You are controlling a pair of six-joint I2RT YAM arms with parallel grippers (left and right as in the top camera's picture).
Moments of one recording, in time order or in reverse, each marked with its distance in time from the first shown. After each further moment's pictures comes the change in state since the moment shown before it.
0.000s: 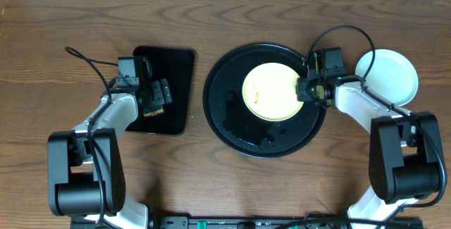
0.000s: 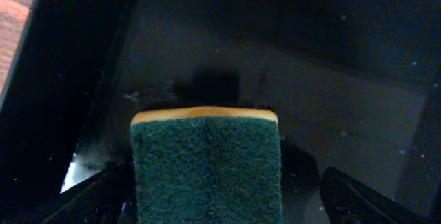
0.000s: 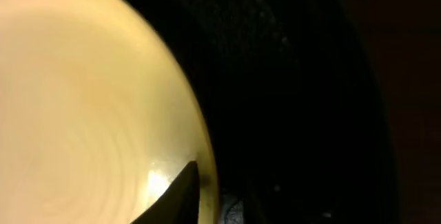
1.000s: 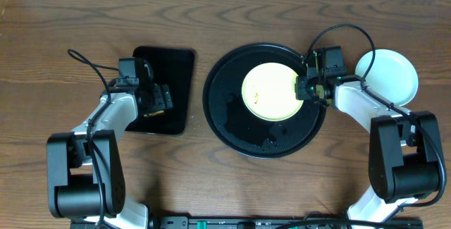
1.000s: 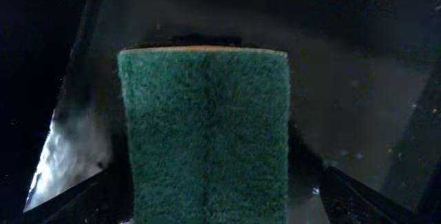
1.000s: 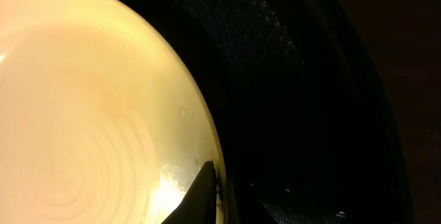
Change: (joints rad) left arm 0.000 -0.007 0.009 -0.124 0.032 -0.022; right arm 0.000 0.003 0.004 0.025 -0.025 -0.002
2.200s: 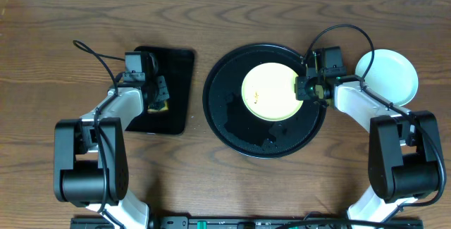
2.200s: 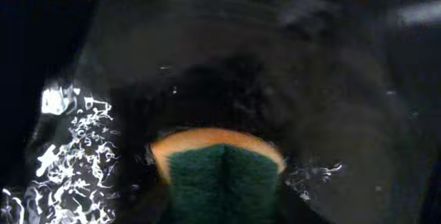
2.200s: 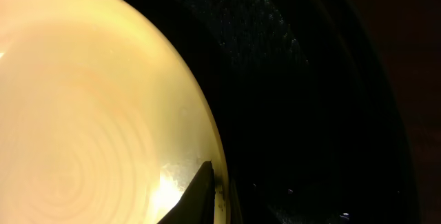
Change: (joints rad) left arm -0.035 0.083 0.039 0.152 -0.024 -0.001; right arm 0.004 0.002 0.000 -0.002 0.002 0.000
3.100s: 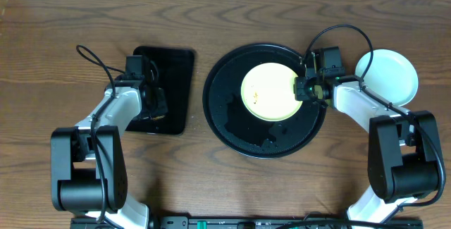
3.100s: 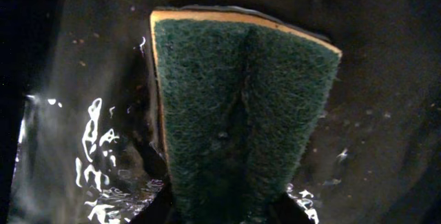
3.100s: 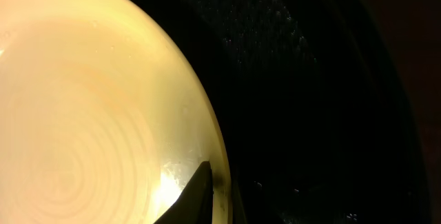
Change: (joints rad) left arm -0.003 -0.048 0.018 -0.316 -0.018 -0.012; right arm 0.006 0.000 0.000 -0.003 0.000 0.000
